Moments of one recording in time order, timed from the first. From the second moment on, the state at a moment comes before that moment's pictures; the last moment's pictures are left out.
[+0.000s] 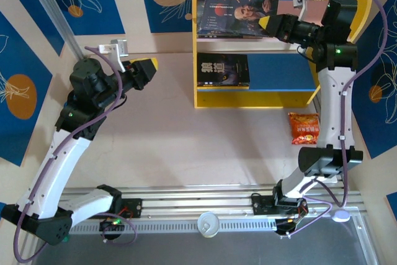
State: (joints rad) left arm -0.39 1.07 1.36 -0.36 0.31 -0.52; right arm -0.10 1.61 2.08 -0.69 -1.05 0.48
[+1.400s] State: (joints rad) left arm -0.37 1.08 1.36 -0.37 0.30 -0.52; right arm 0.00 1.80 2.36 -0.95 -0.75 0.32
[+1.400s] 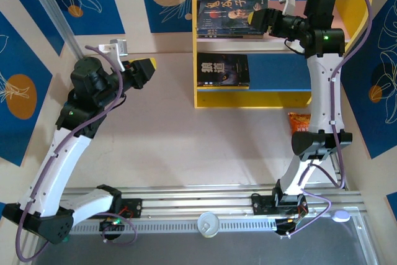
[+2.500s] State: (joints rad) left arm -0.36 1.08 1.36 -0.39 0.30 -0.52; right arm 0.00 1.80 2.35 -0.99 -0.65 0.28
